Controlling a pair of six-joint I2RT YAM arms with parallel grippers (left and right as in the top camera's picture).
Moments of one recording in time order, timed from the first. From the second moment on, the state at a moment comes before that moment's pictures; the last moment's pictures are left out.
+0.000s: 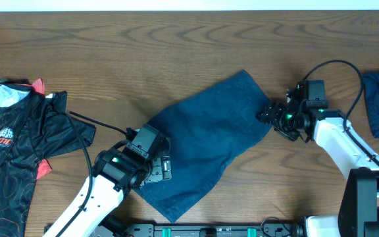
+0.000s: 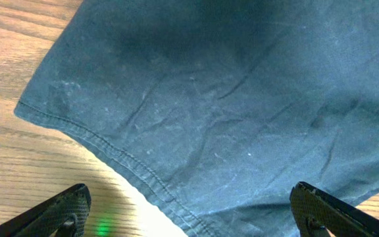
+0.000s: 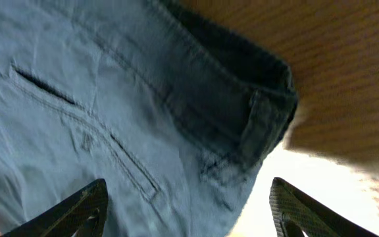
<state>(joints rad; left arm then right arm) -0.56 1.08 0.76 -1.04 -0.07 -0.66 0.03 1.58 0.82 -0.42 -0.37 0.61</state>
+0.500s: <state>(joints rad) -0.56 1.08 0.76 -1.06 -0.06 -0.66 0.05 1.58 0.78 -0.31 -0.36 0.76</state>
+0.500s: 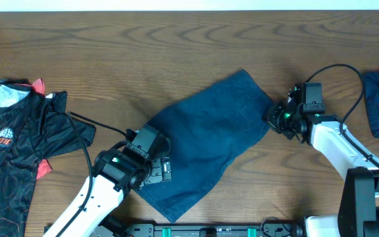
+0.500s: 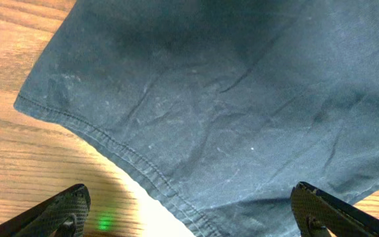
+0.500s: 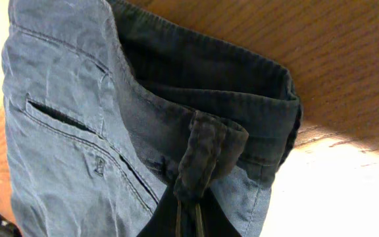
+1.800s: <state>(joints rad) -1.09 1.10 0.59 -0.93 0.15 -0.97 0.05 1.58 0.78 -0.29 -0.34 0.78</state>
